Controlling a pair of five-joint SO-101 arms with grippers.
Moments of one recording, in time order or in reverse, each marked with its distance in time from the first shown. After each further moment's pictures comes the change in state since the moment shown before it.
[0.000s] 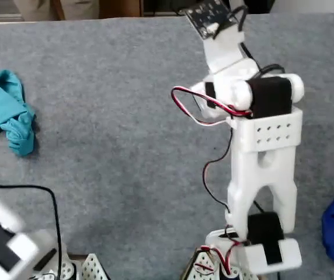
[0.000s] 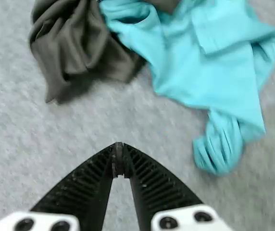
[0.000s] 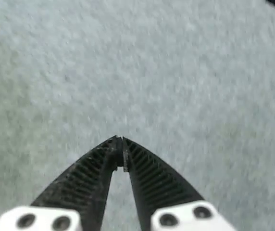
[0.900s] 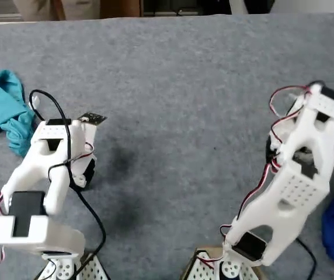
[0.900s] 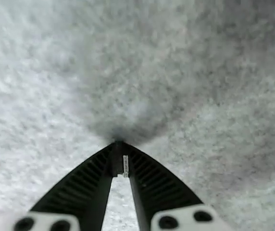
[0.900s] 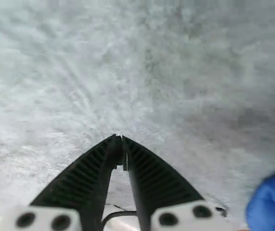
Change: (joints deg) left arm 50.5 7.7 50.9 -12.4 -18.5; right arm 42.5 42.0 11.5 -0.4 -1.8
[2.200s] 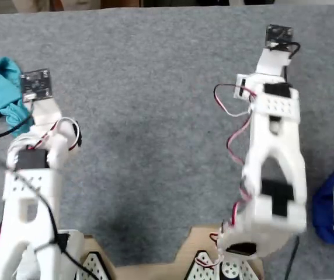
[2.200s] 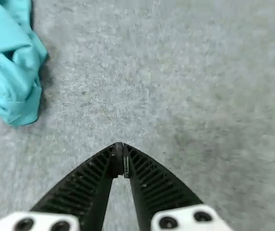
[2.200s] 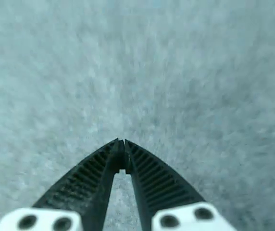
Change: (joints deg) left arm -1.4 -40.9 10.7 -23.8 27.3; right arm -20.1 -22.2 26.4 -56.3 -15.8
